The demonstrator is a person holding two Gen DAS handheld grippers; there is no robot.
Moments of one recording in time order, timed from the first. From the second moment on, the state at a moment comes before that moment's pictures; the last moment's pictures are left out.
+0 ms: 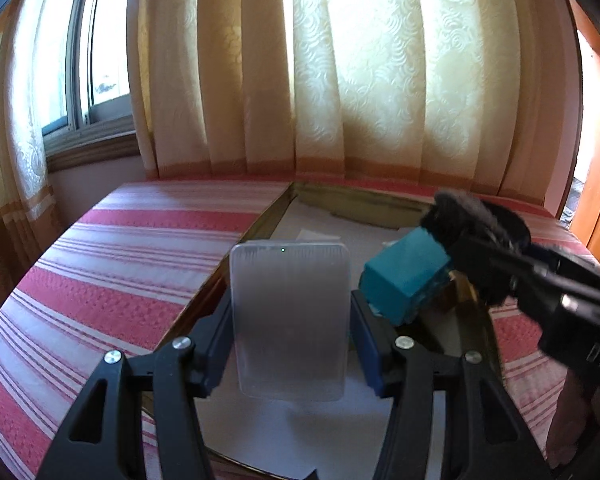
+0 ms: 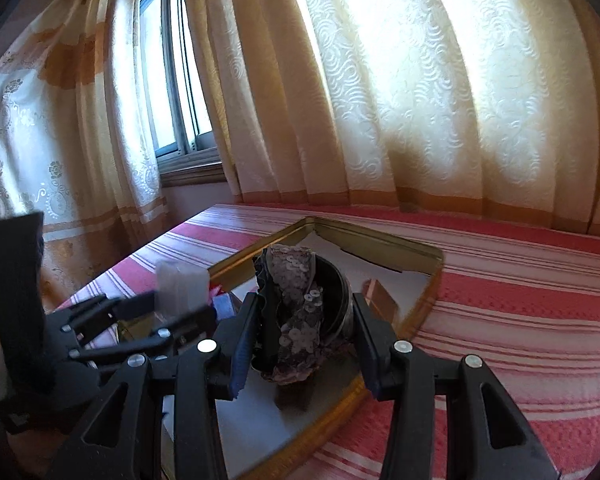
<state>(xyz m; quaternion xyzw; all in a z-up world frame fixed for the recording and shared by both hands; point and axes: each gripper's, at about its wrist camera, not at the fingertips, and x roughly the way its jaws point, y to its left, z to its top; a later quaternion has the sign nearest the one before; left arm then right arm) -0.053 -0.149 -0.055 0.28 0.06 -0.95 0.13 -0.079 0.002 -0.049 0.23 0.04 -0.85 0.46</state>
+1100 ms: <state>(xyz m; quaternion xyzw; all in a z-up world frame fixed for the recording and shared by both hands) -0.029 -0.146 -0.048 0.28 0.04 -0.94 0.18 -0.070 0.004 -0.050 0.25 0.03 -0.84 0.48</state>
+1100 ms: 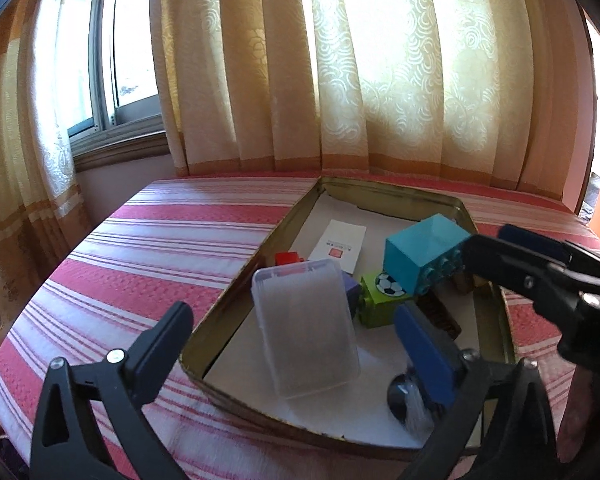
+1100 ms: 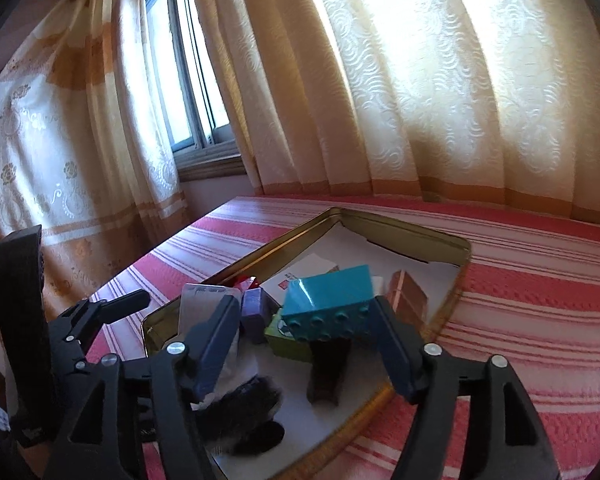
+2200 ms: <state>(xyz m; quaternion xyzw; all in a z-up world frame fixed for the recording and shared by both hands) 0.011 -0.135 -0.017 0.25 0.06 -0.95 0.19 -0.029 0.040 -0.014 0.16 0.06 -0.88 0.45</state>
